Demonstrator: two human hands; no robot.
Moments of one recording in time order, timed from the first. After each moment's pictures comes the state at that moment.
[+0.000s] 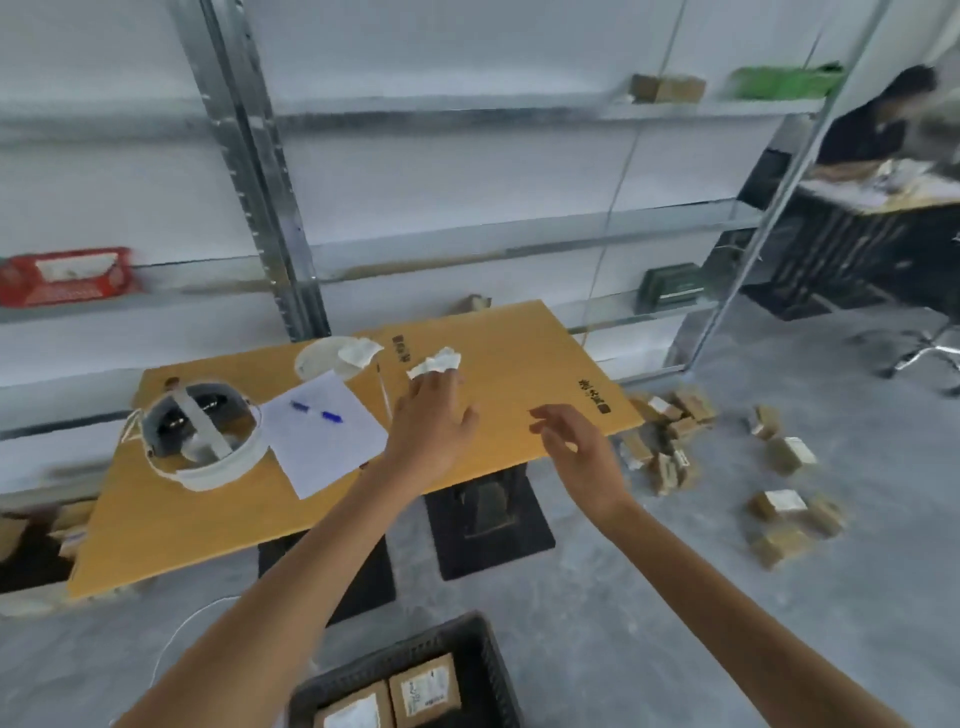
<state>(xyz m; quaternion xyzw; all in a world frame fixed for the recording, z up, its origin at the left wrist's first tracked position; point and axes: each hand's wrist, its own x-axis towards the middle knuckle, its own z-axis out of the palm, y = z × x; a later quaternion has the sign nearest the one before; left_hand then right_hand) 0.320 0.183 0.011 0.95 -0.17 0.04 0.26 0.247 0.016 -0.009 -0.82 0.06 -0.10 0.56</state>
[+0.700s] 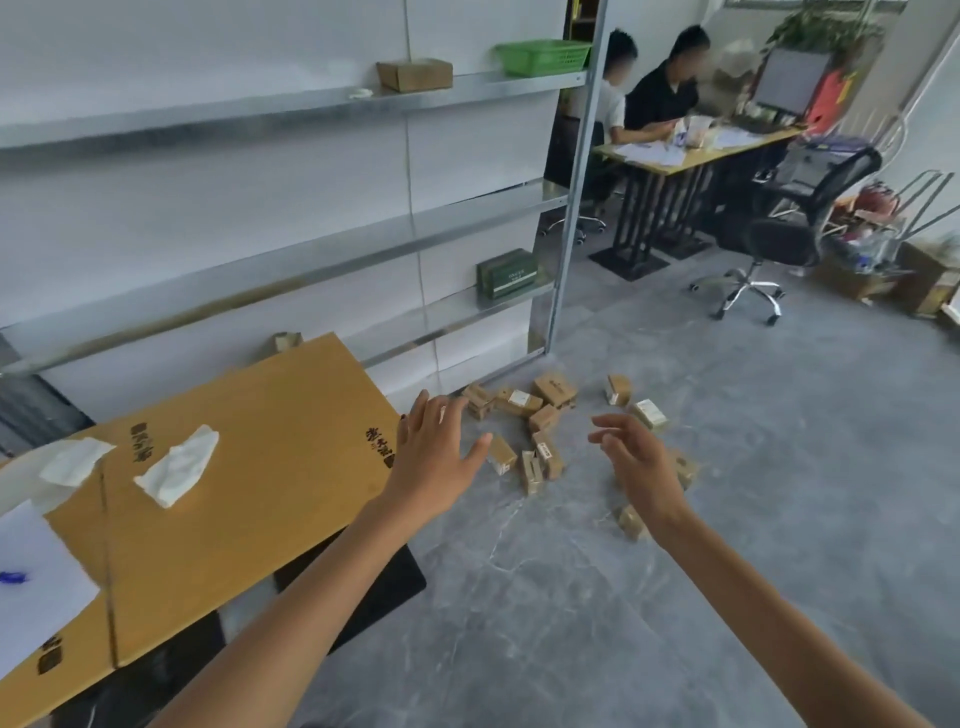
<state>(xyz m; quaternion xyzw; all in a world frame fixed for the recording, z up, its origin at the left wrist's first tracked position) 0.345 -0.237 -0.013 0.92 -0.32 -0.03 0.22 0.220 -0.432 -0.024 -0.76 0.28 -0.19 0.55</state>
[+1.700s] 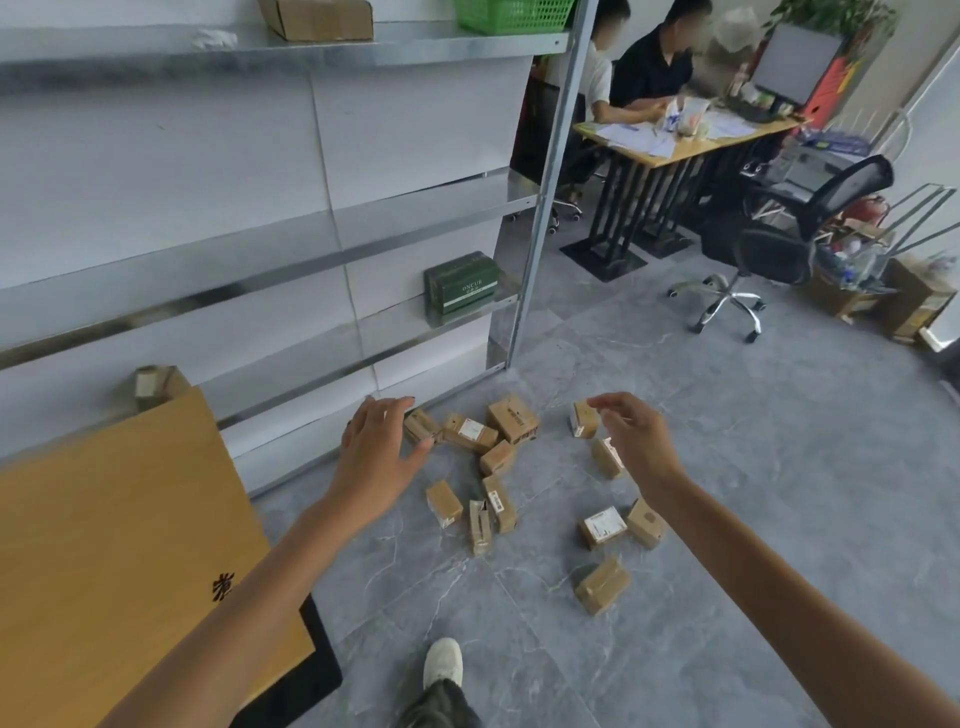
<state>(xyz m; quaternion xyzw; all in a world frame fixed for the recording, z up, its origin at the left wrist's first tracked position) 0.622 -0.467 -0.075 0.92 -0.28 -0.06 0.27 0.488 -0.710 -0.034 -0.77 0.37 -0.15 0.50</state>
